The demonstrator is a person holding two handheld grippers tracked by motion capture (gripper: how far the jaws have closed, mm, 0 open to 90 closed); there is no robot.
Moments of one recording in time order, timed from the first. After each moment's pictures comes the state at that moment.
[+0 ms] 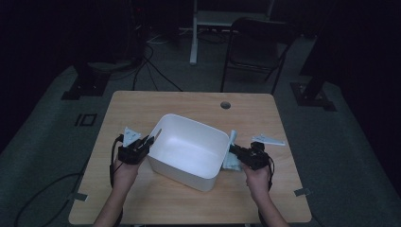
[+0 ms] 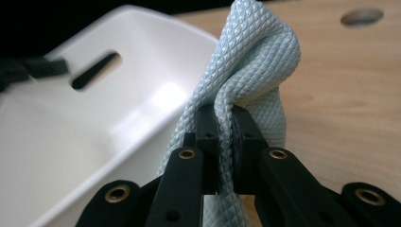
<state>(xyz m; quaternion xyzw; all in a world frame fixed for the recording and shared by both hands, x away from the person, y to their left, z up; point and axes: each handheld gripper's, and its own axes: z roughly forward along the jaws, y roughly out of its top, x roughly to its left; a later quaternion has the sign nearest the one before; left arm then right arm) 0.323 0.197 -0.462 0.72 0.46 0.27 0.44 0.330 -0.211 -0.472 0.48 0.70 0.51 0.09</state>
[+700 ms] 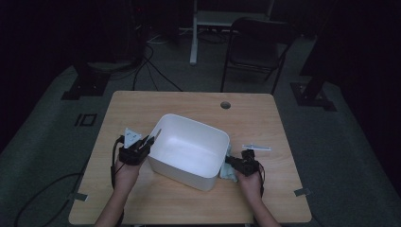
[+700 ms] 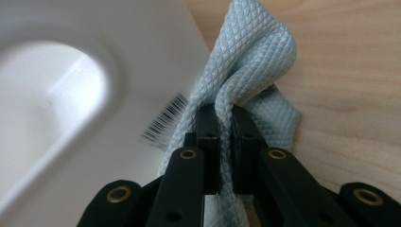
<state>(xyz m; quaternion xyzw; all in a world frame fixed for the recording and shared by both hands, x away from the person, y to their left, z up) 0.321 0.194 -0.464 0.71 0.47 0.28 0.44 0.347 -0.204 -0.544 0.54 0.71 0.45 0.05</state>
